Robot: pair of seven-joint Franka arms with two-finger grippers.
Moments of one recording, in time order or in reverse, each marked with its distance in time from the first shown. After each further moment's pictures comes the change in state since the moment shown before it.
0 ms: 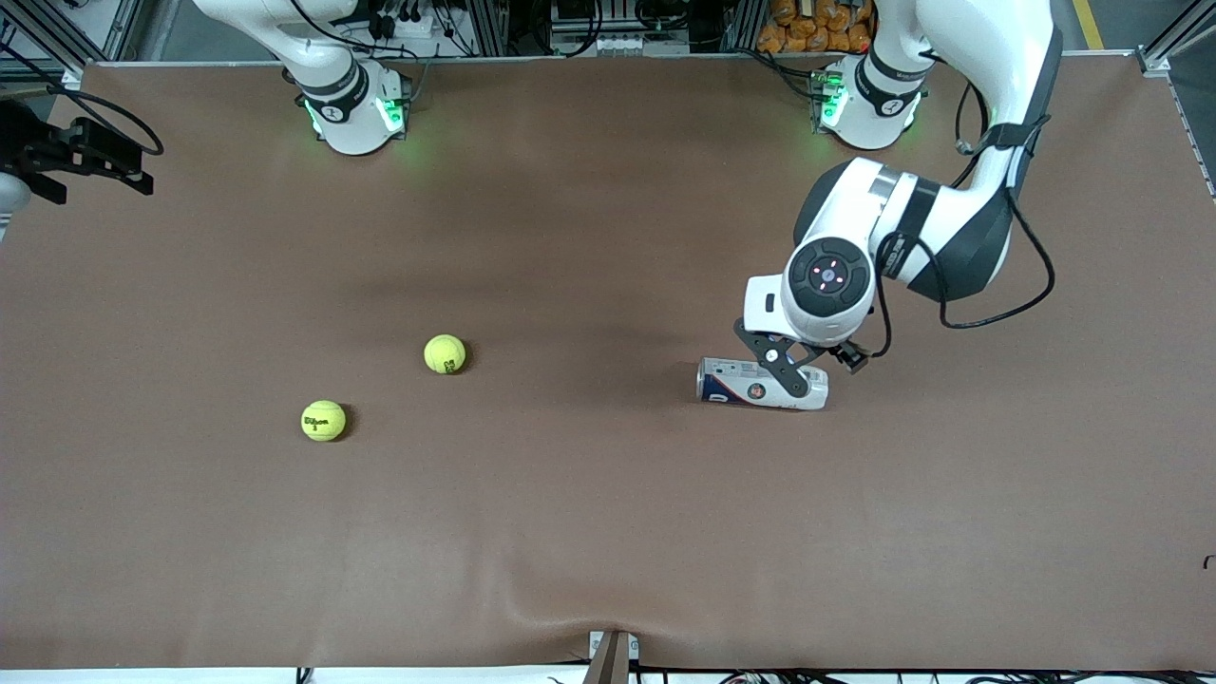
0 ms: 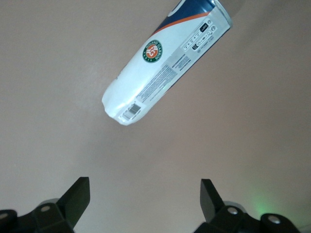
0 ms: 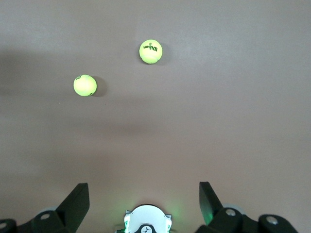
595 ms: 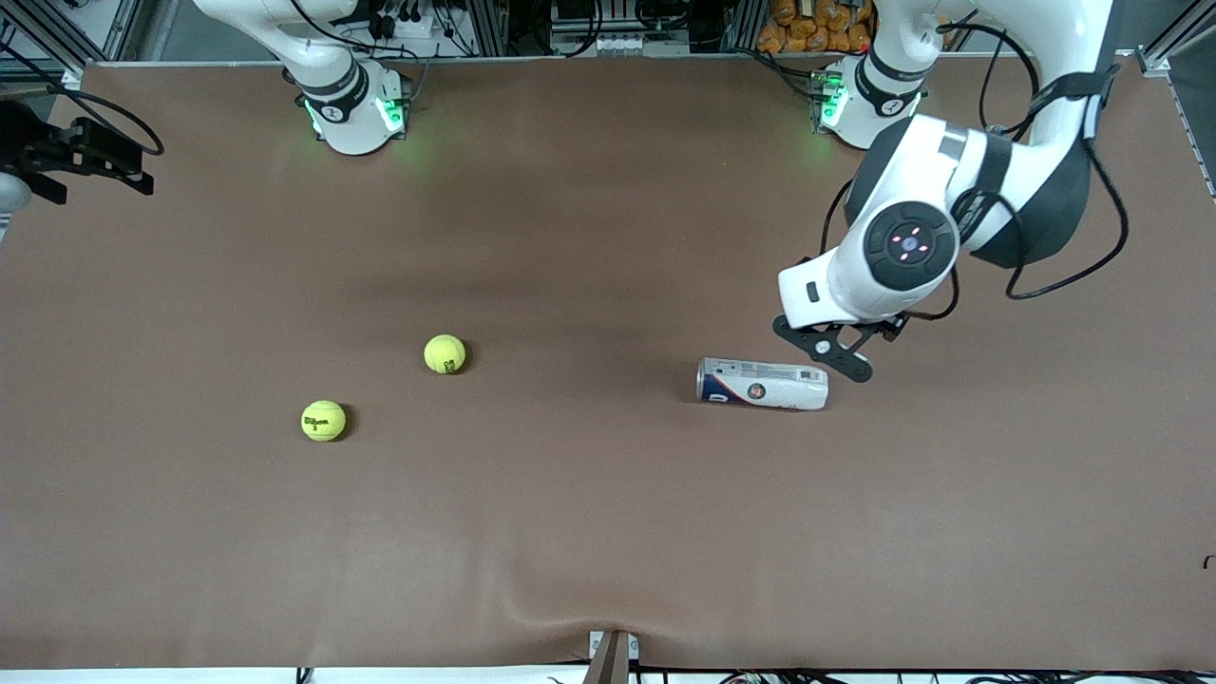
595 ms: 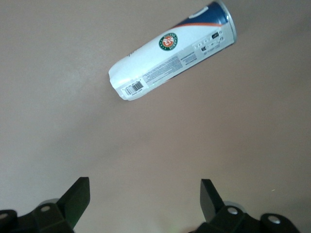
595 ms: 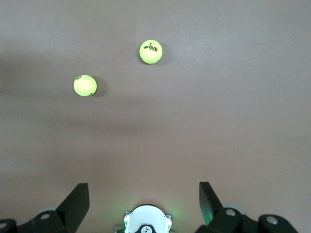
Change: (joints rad) left arm 0.038 -0.090 -0.001 0.000 -0.078 -0.084 -0.225; right arm 0.000 0.000 0.000 0.000 0.000 0.001 0.000
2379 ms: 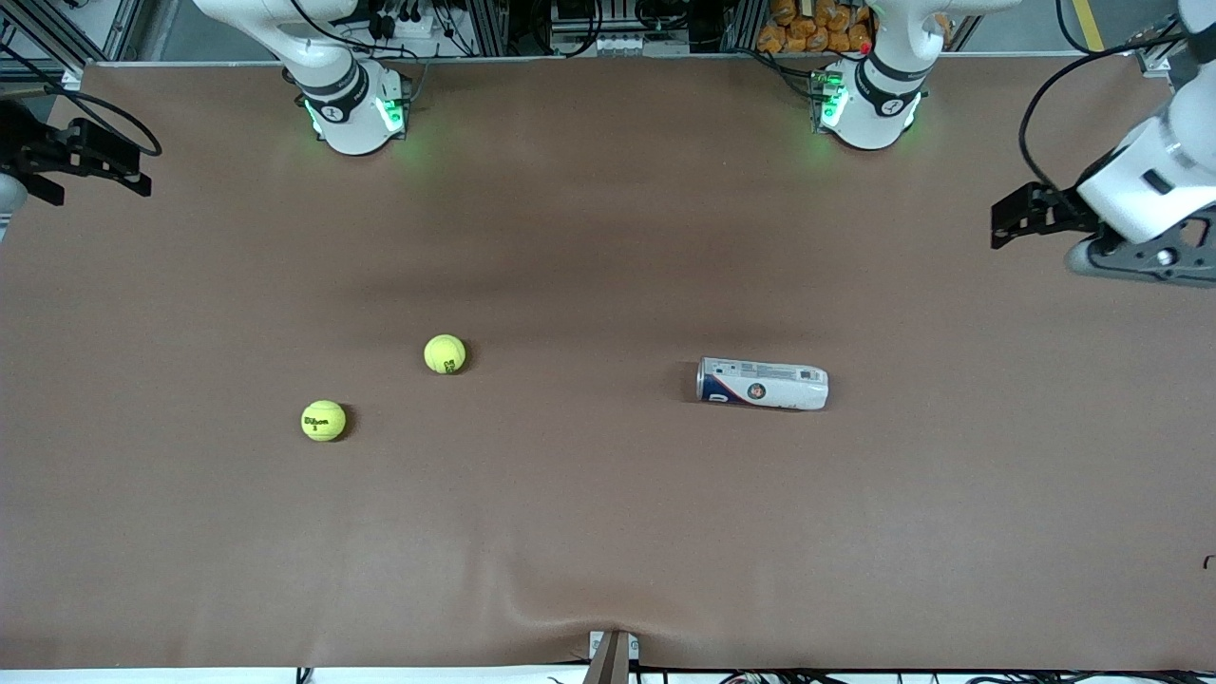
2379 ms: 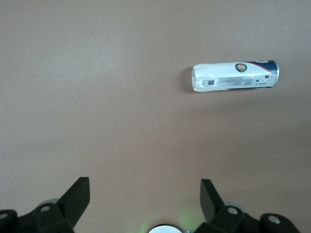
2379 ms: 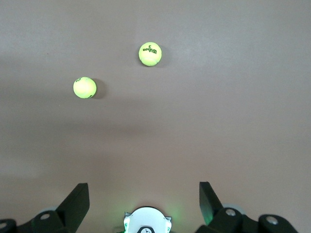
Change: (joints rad) left arm 0.290 -0.310 0.024 0.002 -0.100 -0.108 -0.163; right arm 0.000 -0.001 -0.002 0.000 -0.001 0.008 0.000
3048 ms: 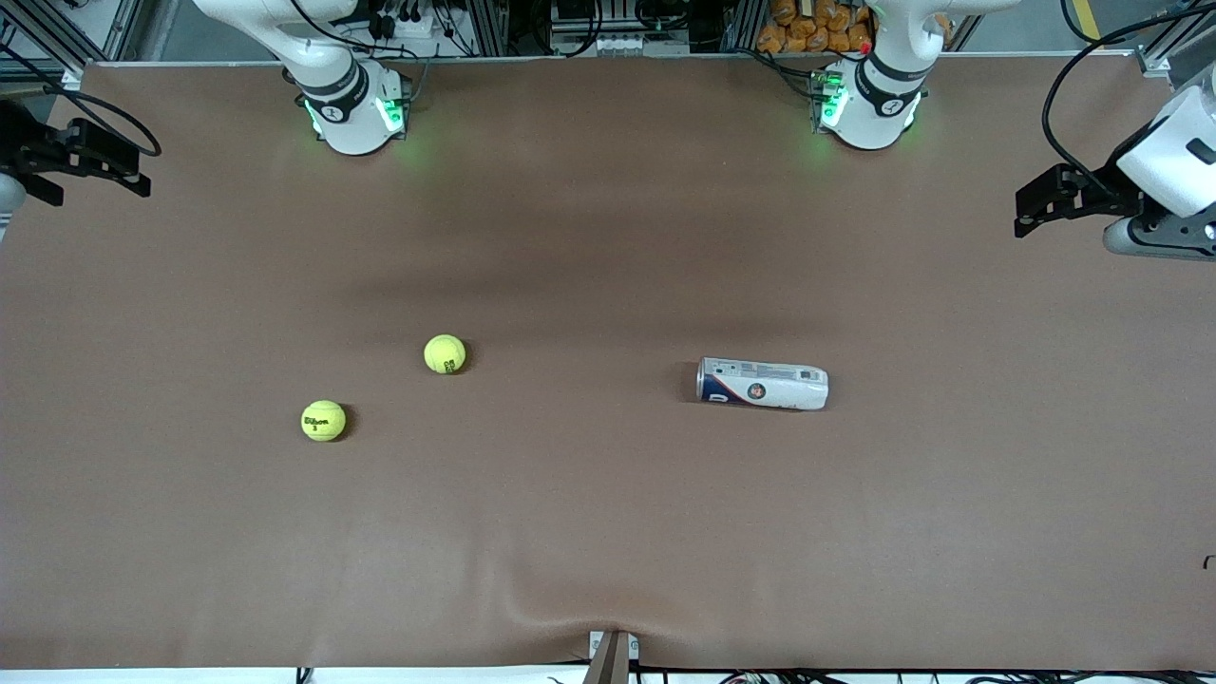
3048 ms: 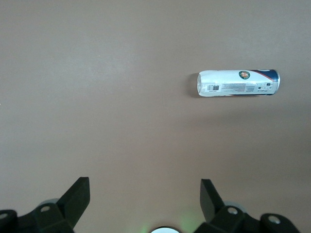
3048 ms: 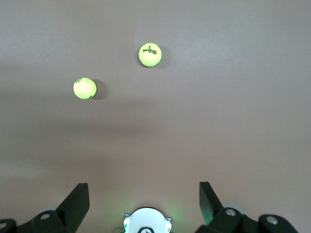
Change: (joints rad) left arm 0.027 -0.054 0.015 0.003 0.000 -0.007 -0.003; right arm 0.000 -0.001 0.000 0.000 0.000 0.002 0.000
